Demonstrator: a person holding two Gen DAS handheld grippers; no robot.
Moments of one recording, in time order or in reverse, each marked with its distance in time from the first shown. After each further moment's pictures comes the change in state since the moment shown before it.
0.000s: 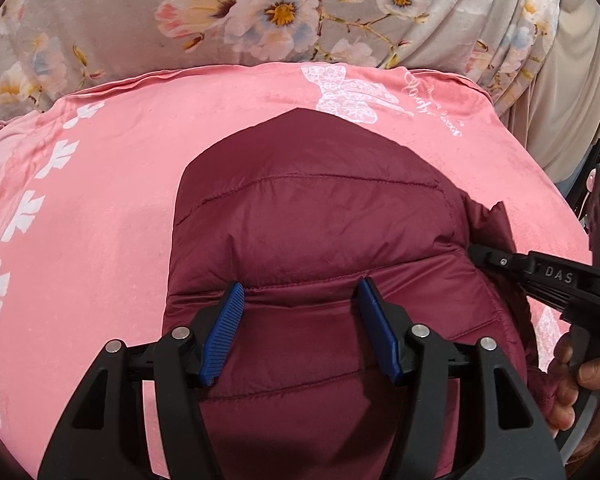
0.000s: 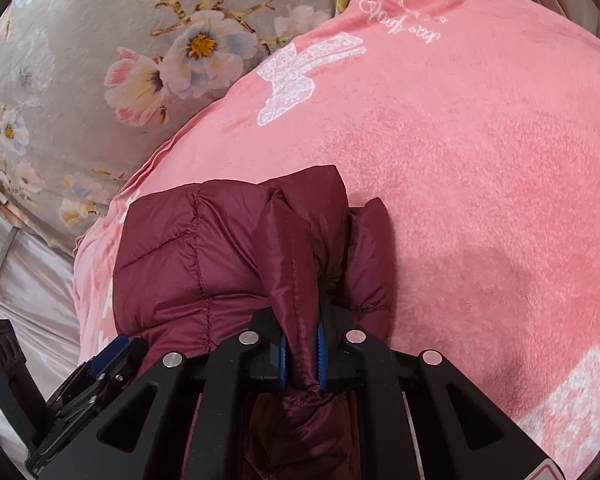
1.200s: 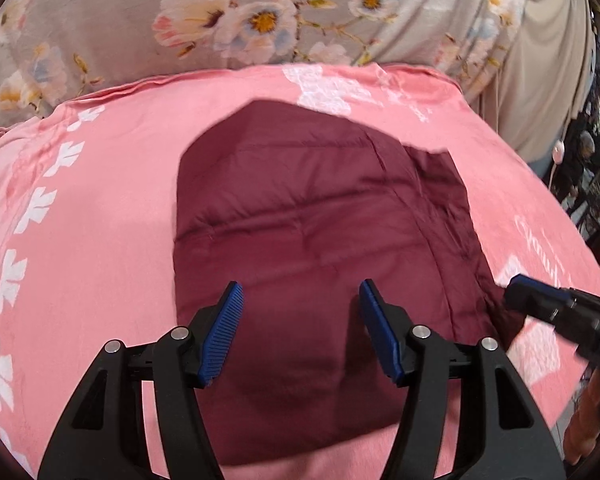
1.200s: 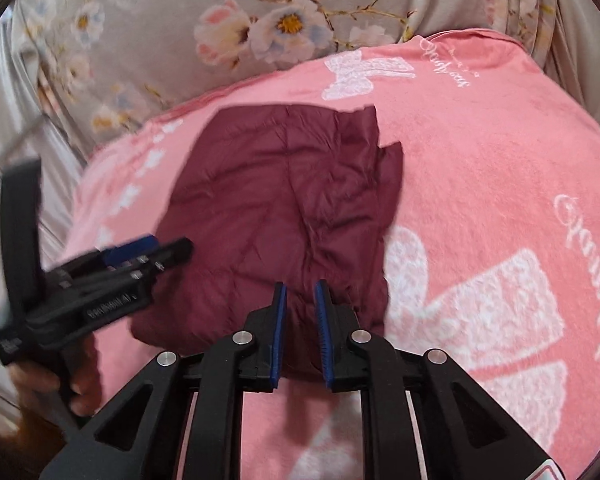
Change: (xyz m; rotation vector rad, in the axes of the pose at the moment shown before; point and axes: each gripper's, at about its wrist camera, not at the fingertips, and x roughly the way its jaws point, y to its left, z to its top) left arm -0.061 -0.004 -0.044 0.065 0.011 -0.046; right arm -0.083 0.052 -0.114 -0.318 0.013 -0.134
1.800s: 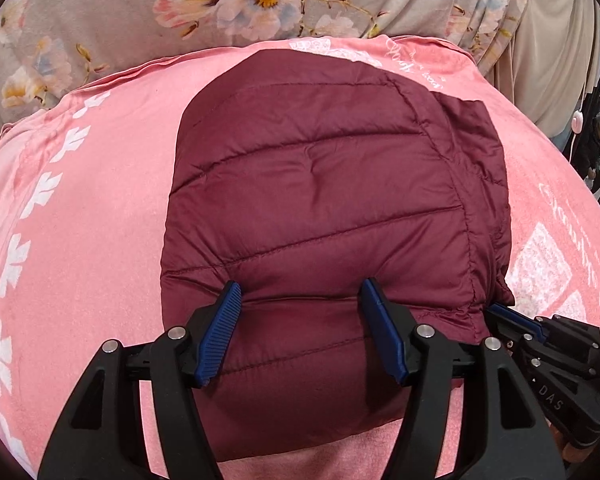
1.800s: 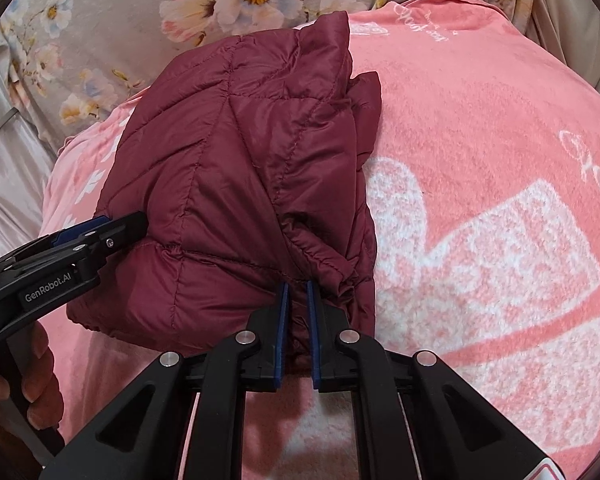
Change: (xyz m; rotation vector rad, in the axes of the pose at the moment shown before) left arm 0.026 -0.009 -0.024 0.015 0.043 0.081; right arm 0.050 -0.022 -0.041 0.064 0.030 -0.025
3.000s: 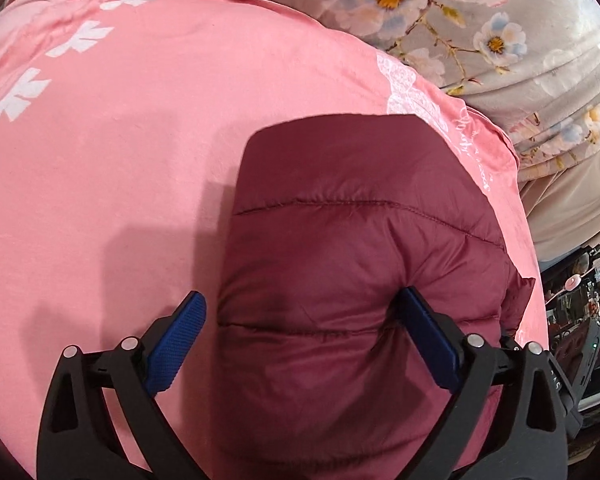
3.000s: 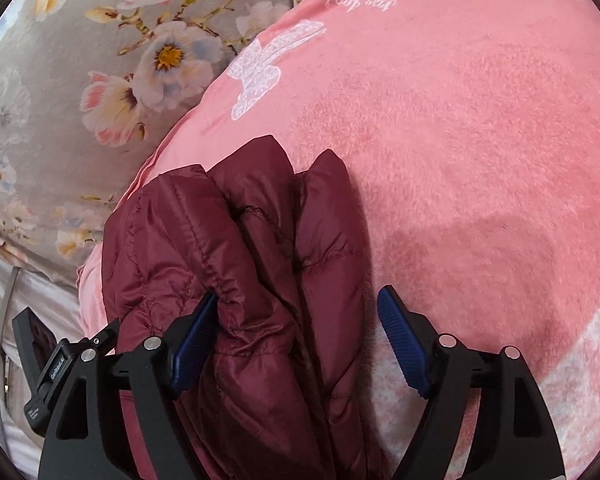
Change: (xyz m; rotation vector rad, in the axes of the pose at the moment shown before) left arm 0.065 0.101 0.071 -0.447 0.091 -0.194; right arm 0.063 -0.059 0.098 0.414 -0.013 0.159
